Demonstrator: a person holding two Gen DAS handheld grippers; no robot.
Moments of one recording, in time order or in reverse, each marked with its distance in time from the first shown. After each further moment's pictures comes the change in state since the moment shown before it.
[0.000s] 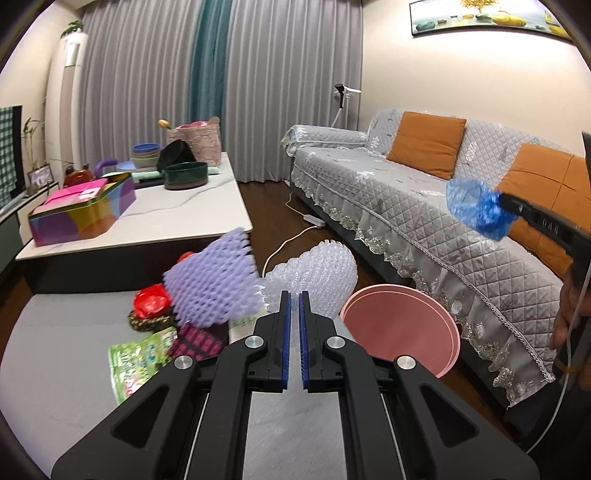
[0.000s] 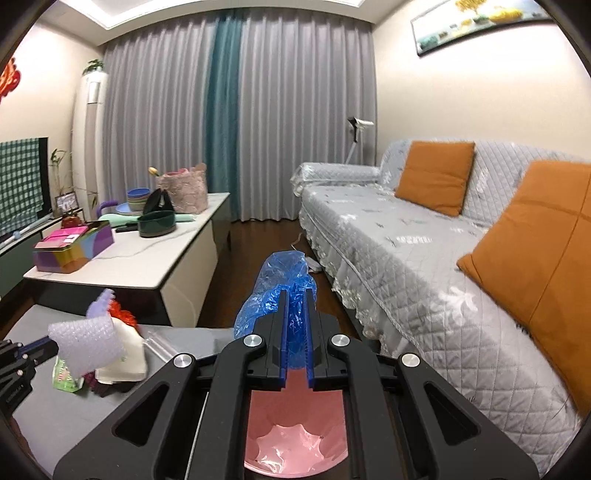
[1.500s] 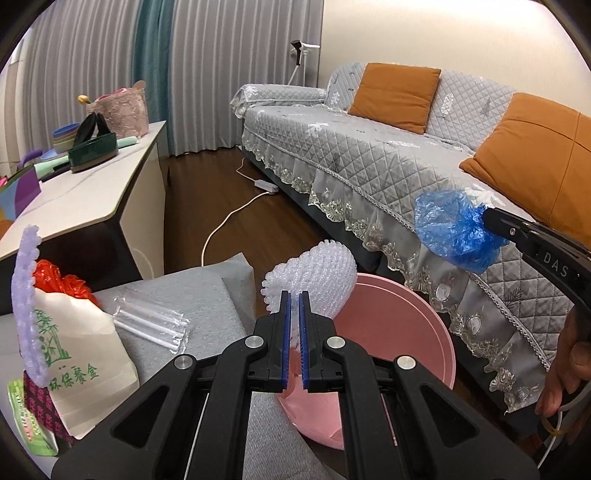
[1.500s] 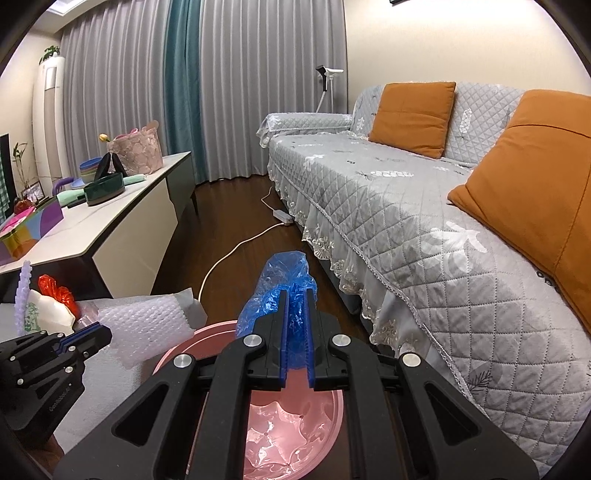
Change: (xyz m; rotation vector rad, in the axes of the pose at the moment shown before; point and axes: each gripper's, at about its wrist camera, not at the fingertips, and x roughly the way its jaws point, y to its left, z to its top) left arm 0.153 -0.089 0.004 0.075 0.153 -0.131; right arm 0.092 -0.045 -0.040 0.066 0.164 -0.086
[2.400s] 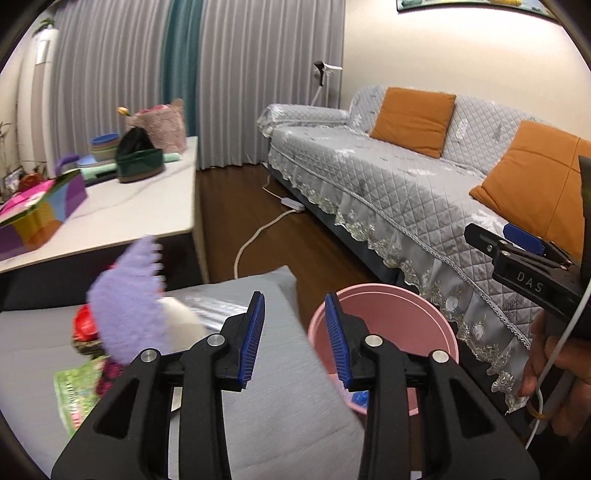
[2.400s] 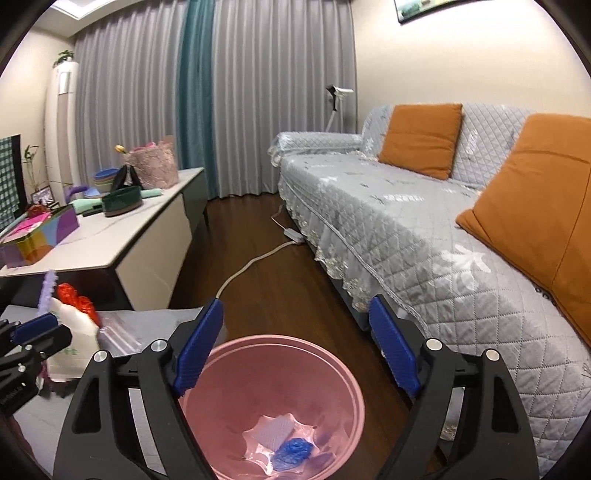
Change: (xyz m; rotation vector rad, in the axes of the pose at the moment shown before) left arm -0.089 0.047 -0.001 -0.042 -0.079 0.081; right arm -0.032 0.034 0.006 -0.026 -0.085 0.028
